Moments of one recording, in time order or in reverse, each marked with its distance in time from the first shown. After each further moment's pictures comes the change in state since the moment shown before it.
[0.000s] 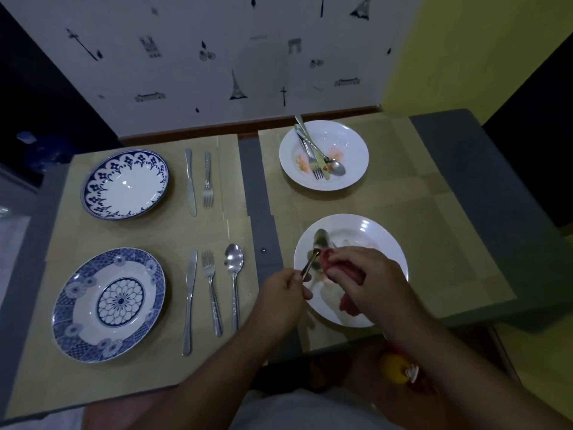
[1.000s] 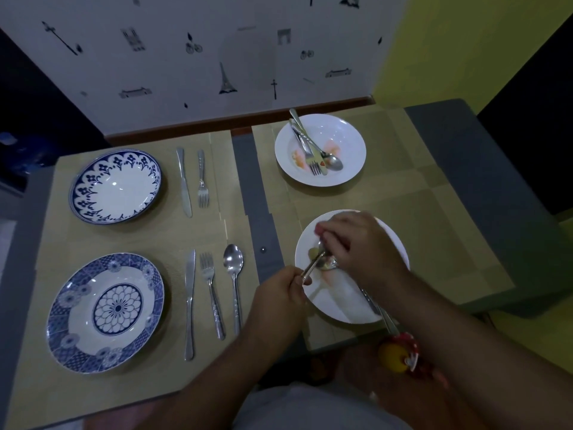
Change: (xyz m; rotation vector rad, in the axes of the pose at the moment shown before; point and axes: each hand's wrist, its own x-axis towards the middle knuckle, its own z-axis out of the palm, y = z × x) left_hand -0.004 -0.008 -0.014 0.191 0.039 0.307; right_hand 0.051 -0.003 0.010 -0.228 0.088 -0.177
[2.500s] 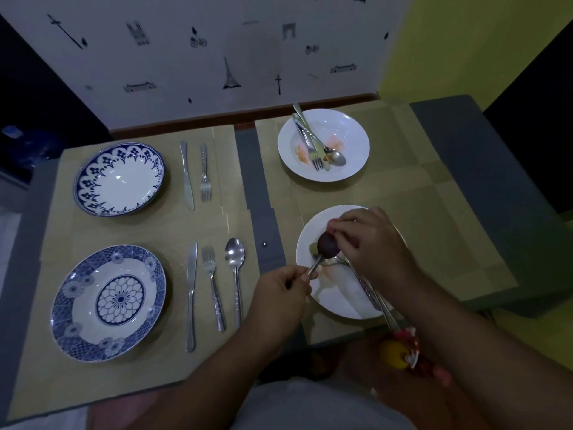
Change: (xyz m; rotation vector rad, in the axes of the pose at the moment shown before) left_hand -0.010 0.021 -0.004 -0.267 -0.039 -0.284; right_hand -0.009 0.019 0.000 -0.102 0.017 -0.047
